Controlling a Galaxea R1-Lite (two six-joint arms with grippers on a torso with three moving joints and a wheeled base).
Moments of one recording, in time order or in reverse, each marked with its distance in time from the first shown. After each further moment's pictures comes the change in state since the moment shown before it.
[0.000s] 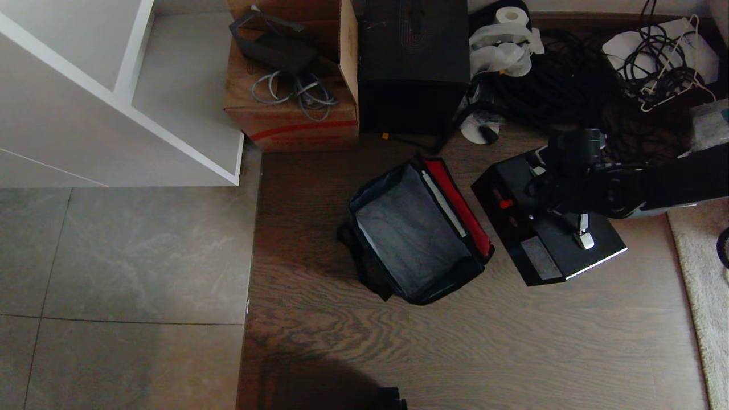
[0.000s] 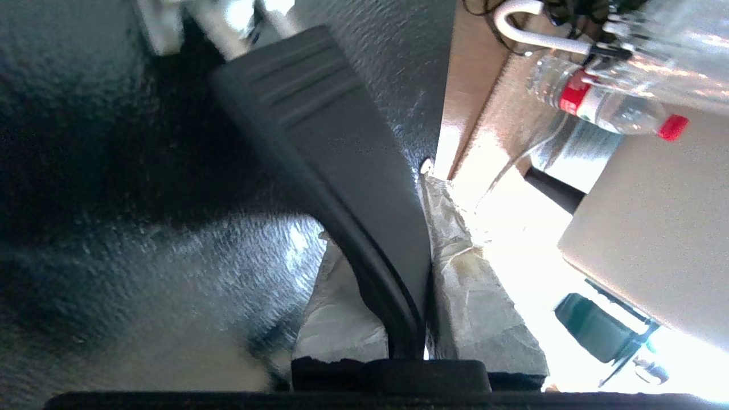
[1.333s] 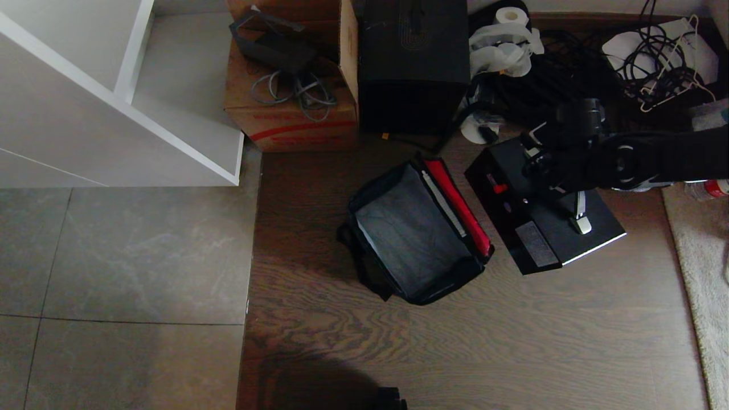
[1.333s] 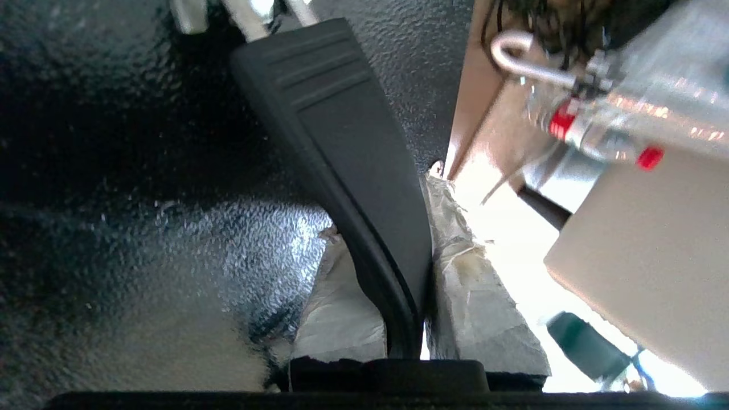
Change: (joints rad) left arm 0.000 0.000 0.001 0.000 0.000 -0.001; right arm 0.059 -0.056 -0.167 0.258 0.020 0.004
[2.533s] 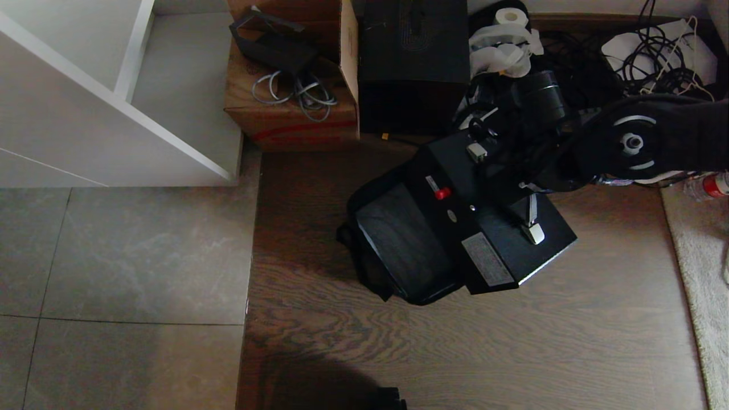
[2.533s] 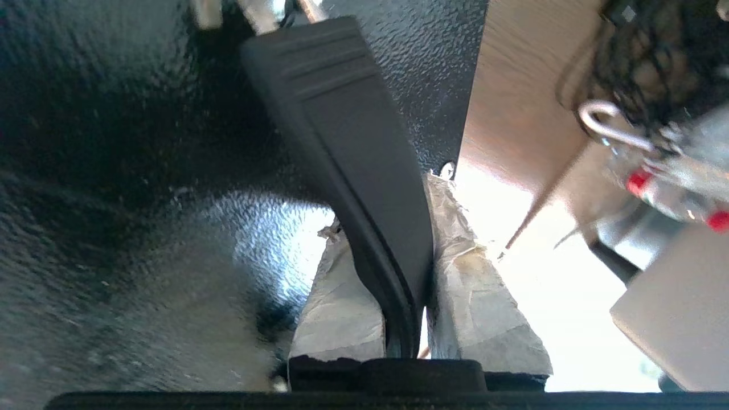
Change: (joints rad) left arm 0.000 0.000 0.000 0.000 0.000 0.000; right arm 0.358 -0.148 -0.003 0.269 0.000 0.198
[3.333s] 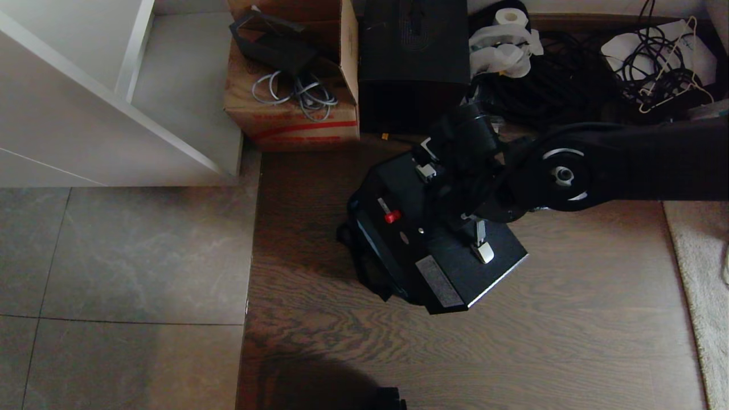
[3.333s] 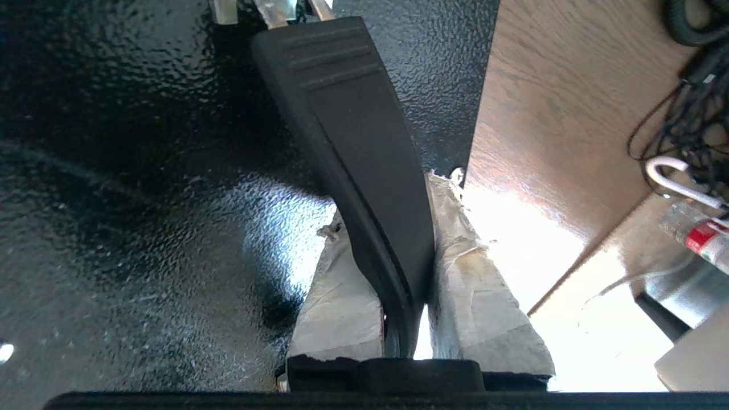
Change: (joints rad) left arm 0.000 0.000 0.000 0.000 0.000 0.000; right arm 0.186 0.097 -0.034 -0.004 -0.004 0.066
